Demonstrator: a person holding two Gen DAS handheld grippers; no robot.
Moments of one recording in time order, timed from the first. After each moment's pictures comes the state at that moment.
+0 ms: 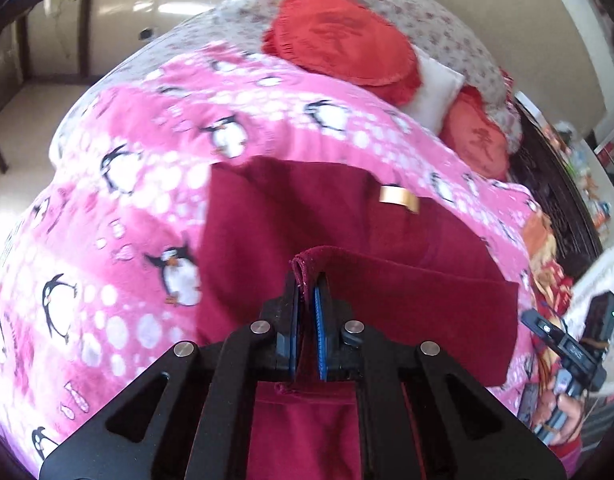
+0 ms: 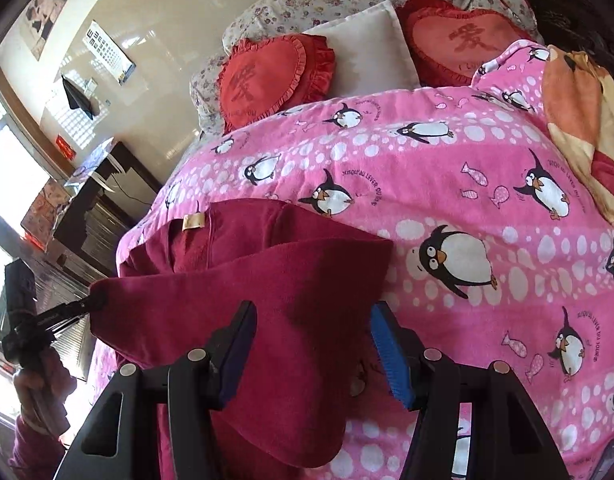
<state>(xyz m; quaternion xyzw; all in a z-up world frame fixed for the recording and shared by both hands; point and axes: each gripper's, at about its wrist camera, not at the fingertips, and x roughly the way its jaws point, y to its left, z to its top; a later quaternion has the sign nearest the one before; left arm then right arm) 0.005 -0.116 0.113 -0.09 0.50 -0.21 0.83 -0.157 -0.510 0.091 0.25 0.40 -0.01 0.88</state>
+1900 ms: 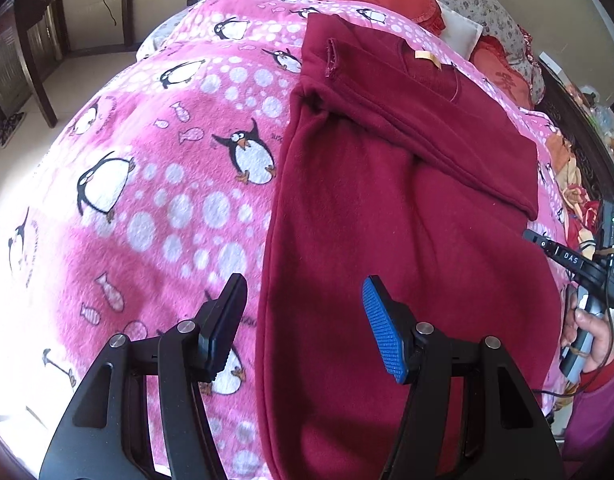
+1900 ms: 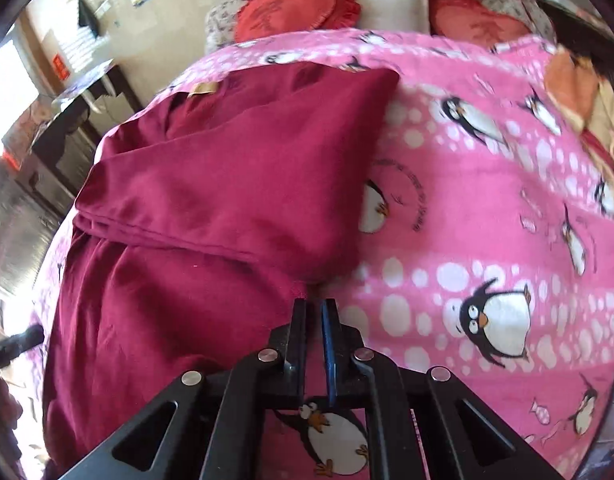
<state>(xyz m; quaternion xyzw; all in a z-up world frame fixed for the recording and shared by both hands) -0.187 -0.040 0.068 -0.04 0.54 -0.17 0.82 -0.224 -0.440 0.031 0.17 0.48 -0.01 0.86</state>
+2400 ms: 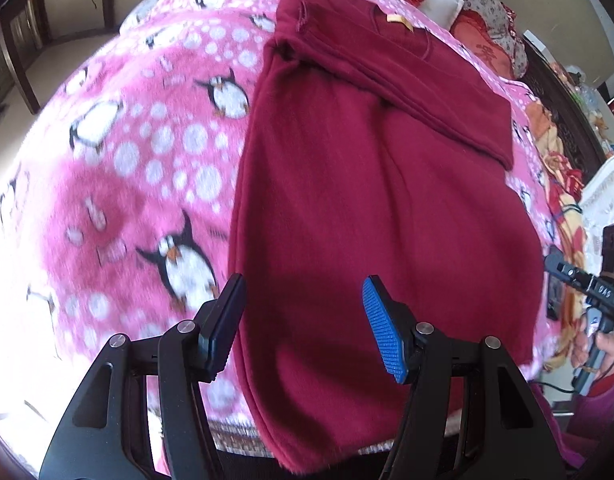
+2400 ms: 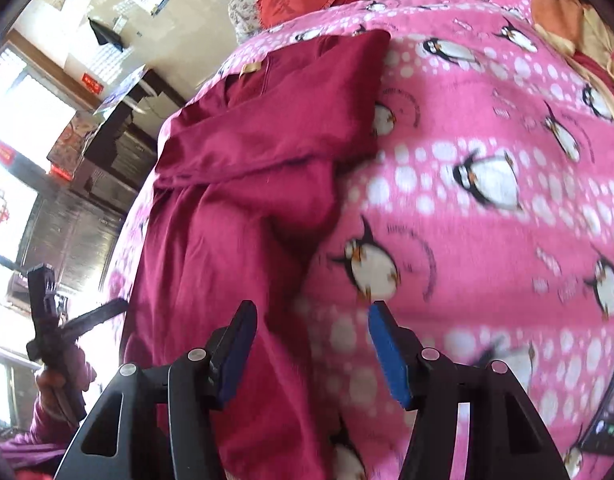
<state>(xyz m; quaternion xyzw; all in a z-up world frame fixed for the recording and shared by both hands) -0.230 -0.035 0.066 -0.04 0.58 -0.21 0.78 -0.337 -0.444 0.057 0.24 0.51 0.08 0.82</state>
